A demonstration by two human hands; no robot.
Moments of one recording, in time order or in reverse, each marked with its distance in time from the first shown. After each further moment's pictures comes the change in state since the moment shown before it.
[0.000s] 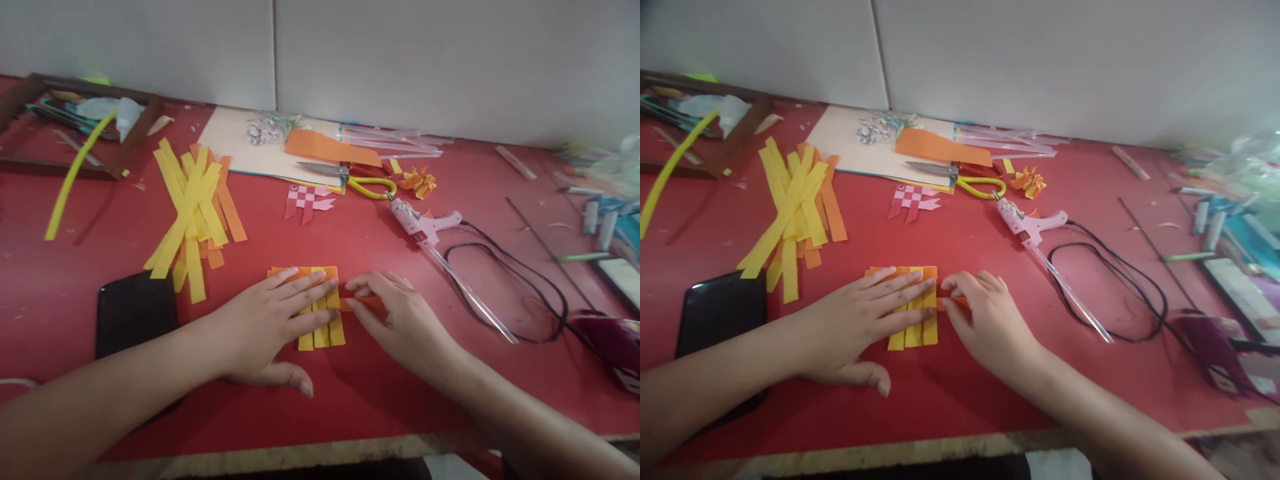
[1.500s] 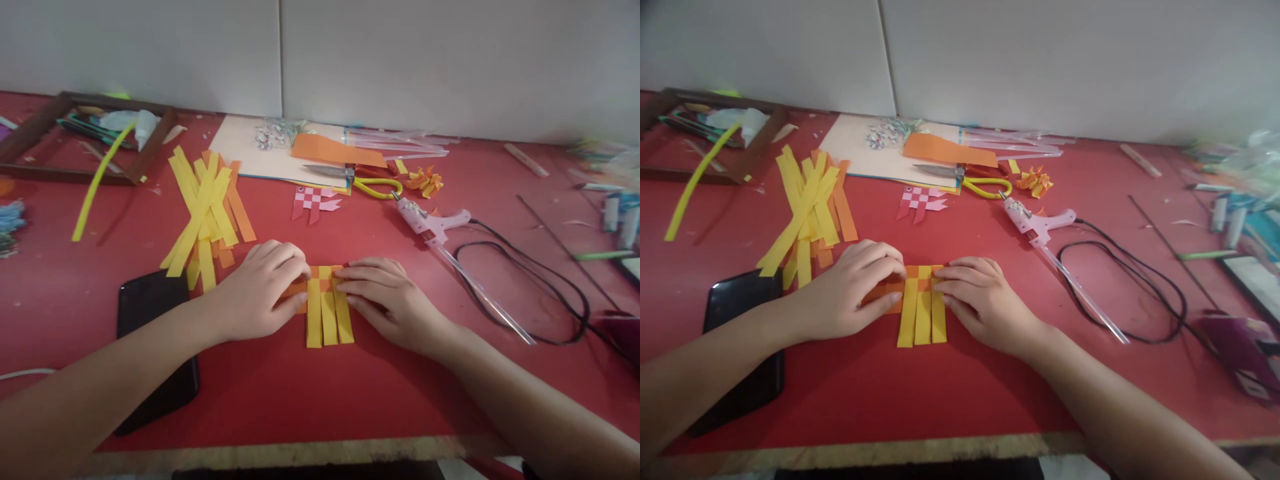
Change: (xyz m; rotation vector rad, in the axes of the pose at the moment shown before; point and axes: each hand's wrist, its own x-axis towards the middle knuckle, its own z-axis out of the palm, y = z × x) left_hand 0.000 -0.017 -0.018 -0.102 0.262 -0.247; right_hand 0.015 0.024 0.007 -0.011 0.016 -0.427
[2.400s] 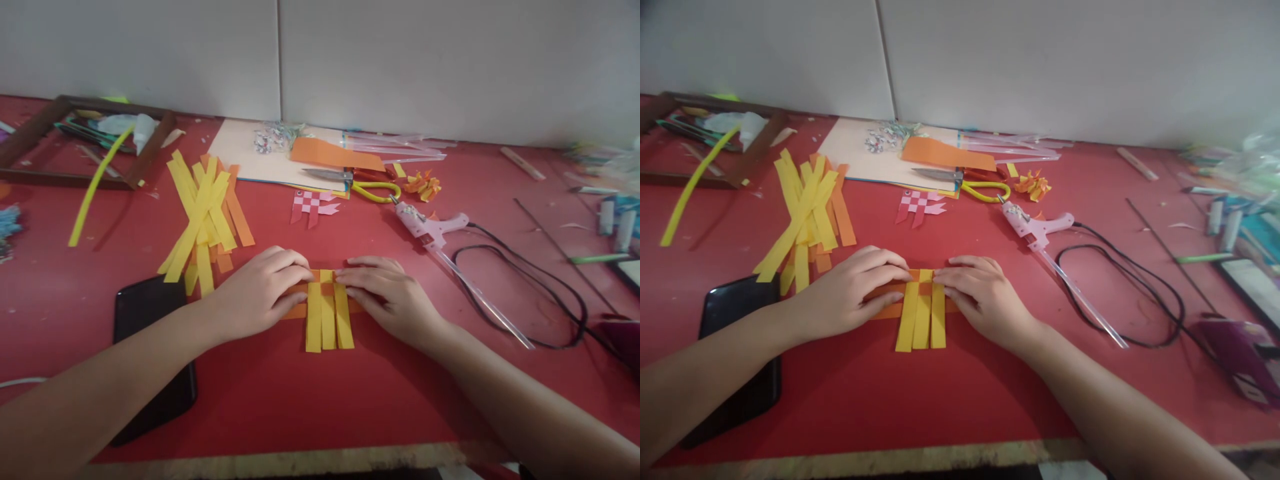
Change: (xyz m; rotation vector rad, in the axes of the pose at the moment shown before) left_hand 0.004 -0.009 0.004 -0.069 0.028 0.055; right_hand 0.007 0.006 0.004 -0.019 0.064 0.098
